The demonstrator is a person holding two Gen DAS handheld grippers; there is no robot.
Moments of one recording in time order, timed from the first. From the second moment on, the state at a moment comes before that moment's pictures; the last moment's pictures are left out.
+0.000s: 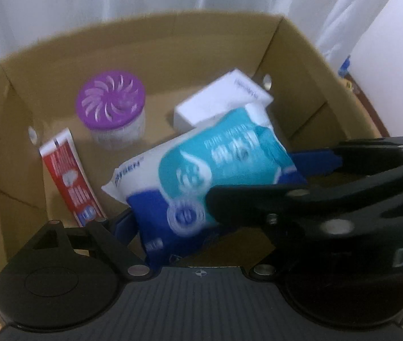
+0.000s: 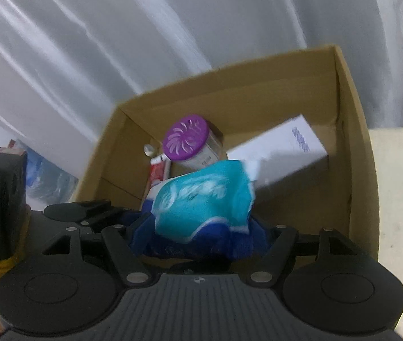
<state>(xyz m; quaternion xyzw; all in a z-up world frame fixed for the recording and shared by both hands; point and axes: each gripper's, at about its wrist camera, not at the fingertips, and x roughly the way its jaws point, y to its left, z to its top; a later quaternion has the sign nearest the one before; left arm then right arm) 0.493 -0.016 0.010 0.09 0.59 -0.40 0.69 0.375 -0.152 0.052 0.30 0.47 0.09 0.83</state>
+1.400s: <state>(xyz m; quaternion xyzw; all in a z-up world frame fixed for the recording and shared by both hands) 0.378 0.139 0.102 -0.06 0.40 -0.28 0.87 0.320 -0.174 0.114 0.32 0.35 0.08 0.87</state>
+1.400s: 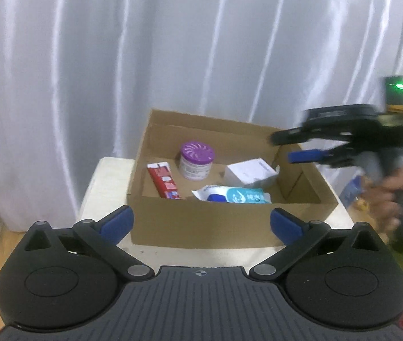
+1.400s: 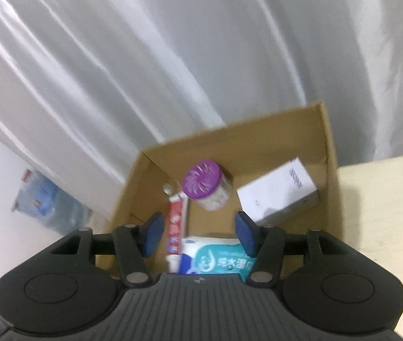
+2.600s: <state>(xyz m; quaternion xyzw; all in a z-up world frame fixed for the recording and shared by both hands) 0.324 0.116 0.164 0.04 0.30 -0.21 0.93 0.171 -0.118 0.197 0.04 0.20 -0.10 0.97</state>
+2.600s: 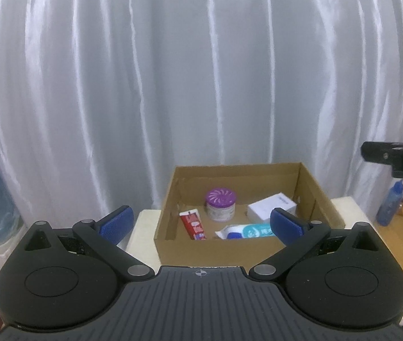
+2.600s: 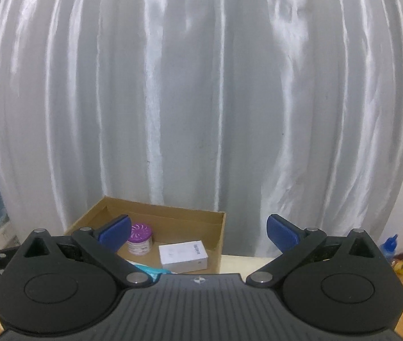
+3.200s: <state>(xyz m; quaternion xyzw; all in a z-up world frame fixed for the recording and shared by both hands) 0.356 0.110 0.125 0.03 0.38 -0.20 0.90 0.193 -0.116 0.171 0.09 0.28 -0.07 0.95</state>
